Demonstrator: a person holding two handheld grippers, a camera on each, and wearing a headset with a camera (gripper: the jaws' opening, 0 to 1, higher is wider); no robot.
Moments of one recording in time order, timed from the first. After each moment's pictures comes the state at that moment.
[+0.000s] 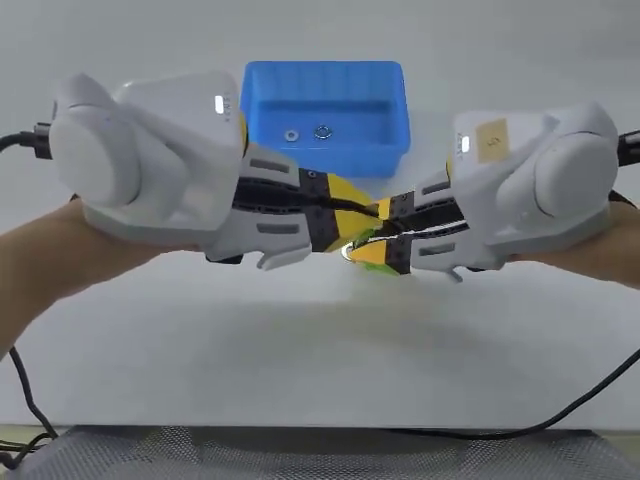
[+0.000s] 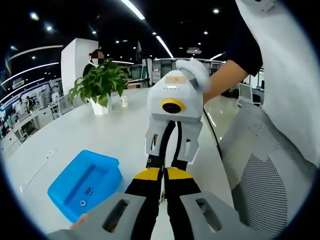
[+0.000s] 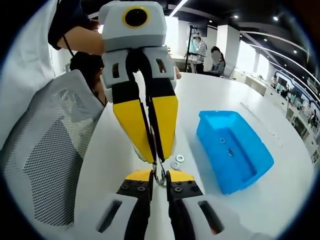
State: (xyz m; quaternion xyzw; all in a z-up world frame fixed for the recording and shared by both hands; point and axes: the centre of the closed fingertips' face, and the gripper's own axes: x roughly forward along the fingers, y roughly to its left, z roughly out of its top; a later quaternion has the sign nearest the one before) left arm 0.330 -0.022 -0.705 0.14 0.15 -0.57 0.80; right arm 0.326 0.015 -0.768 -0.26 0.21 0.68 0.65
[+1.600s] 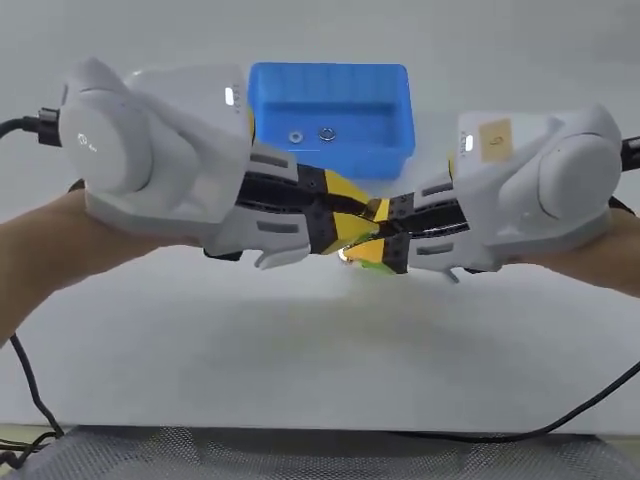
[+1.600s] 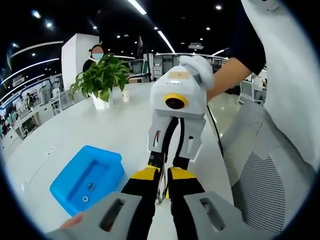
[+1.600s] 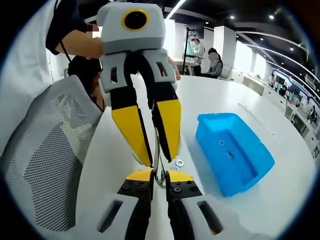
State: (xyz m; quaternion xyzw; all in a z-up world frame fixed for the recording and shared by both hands) left arm 0.334 -0.015 -0.707 0.14 0.18 -0.56 0.80; right arm 0.327 0.021 -0.764 -0.23 0.21 0.68 0.66
